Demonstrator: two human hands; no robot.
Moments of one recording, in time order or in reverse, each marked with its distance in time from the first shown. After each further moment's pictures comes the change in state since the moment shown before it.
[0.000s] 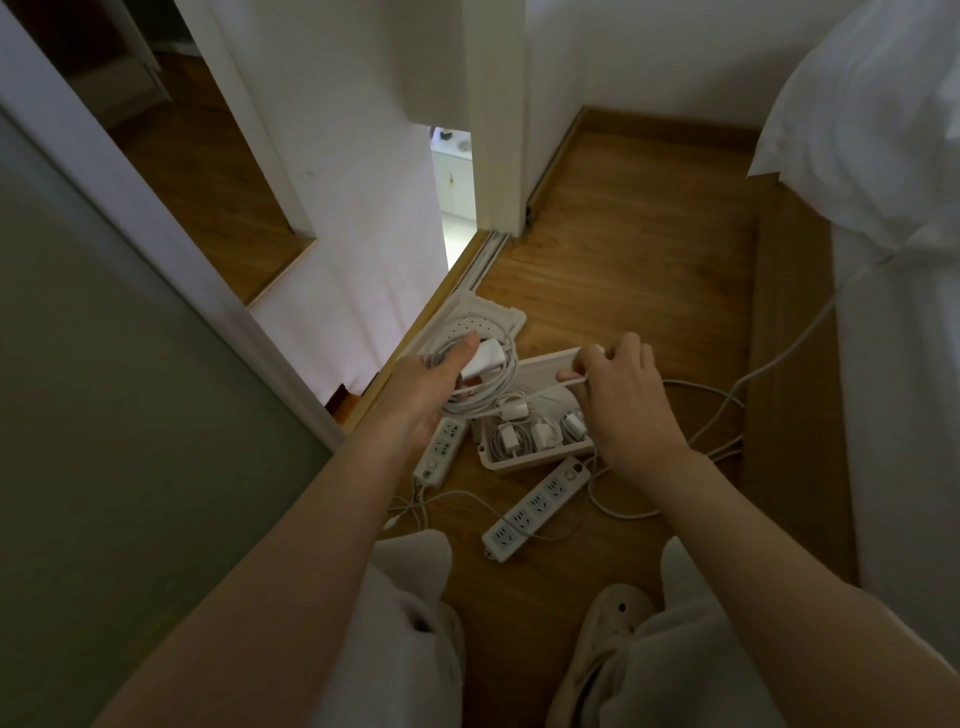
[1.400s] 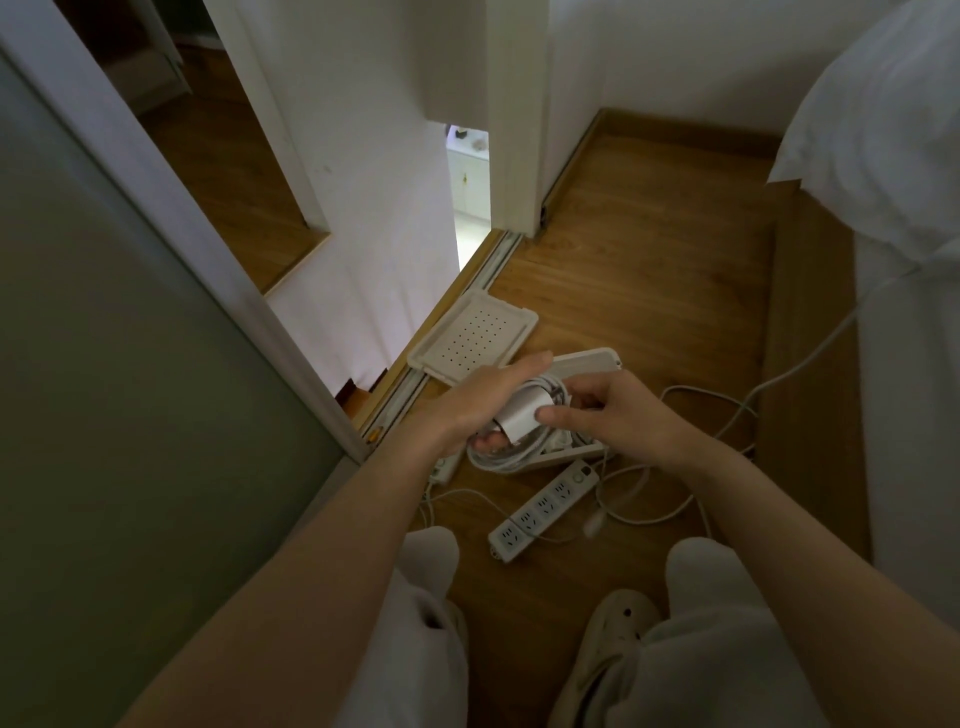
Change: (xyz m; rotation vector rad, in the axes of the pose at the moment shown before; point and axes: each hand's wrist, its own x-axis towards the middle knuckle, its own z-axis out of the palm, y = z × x) left_hand -0.014 0.001 0.011 0.373 -0.518 0.101; right_hand 0.007 -0.001 -0.005 0.855 -0.479 -0.042
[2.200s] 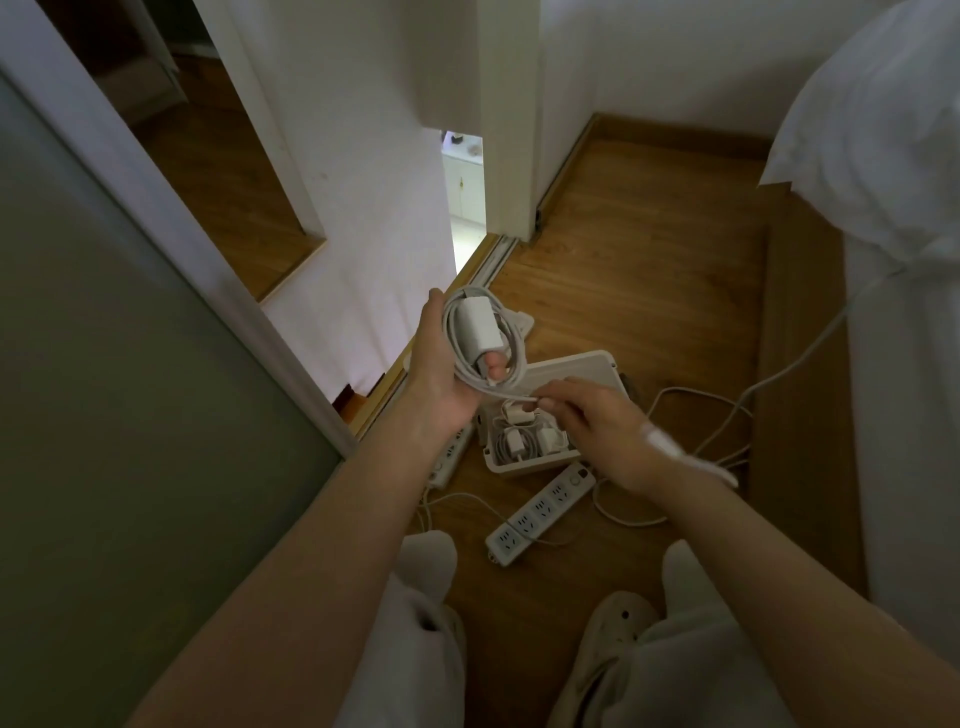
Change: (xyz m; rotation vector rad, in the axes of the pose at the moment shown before) left_hand 0.007 0.017 -0.011 -1.113 0.218 0.034; right_hand -0.002 0.007 0.013 -0.391 0.152 -0.116
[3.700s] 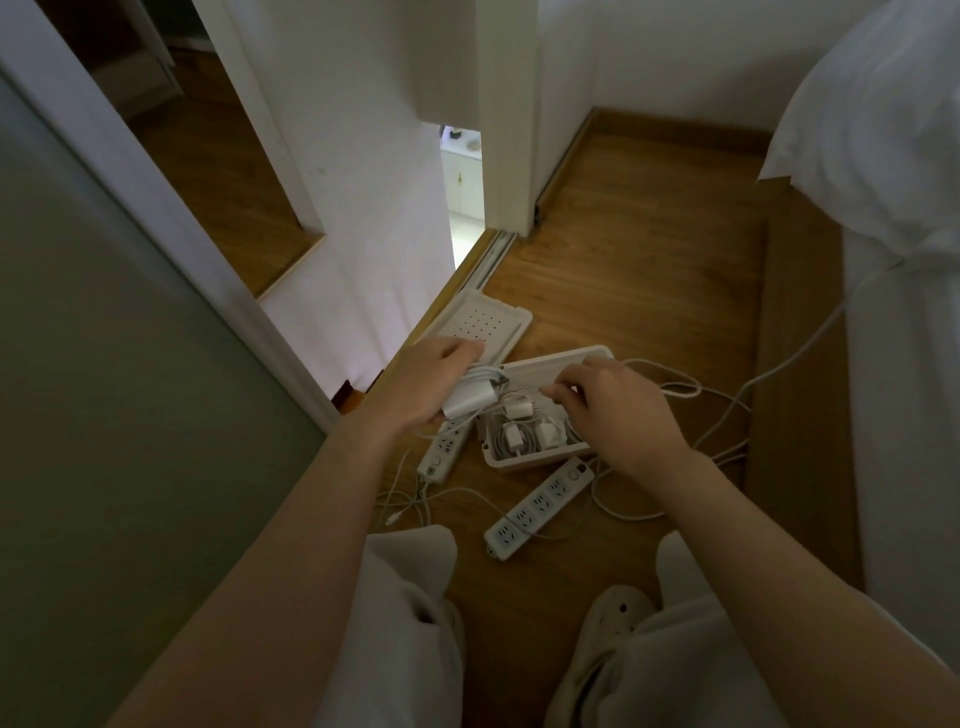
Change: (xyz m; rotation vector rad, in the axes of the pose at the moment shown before) left_hand -0.011 0.007 -0.030 1.374 0.020 0.285; right_hand 0.000 -0.007 -0.008 -0.396 0.181 0.059
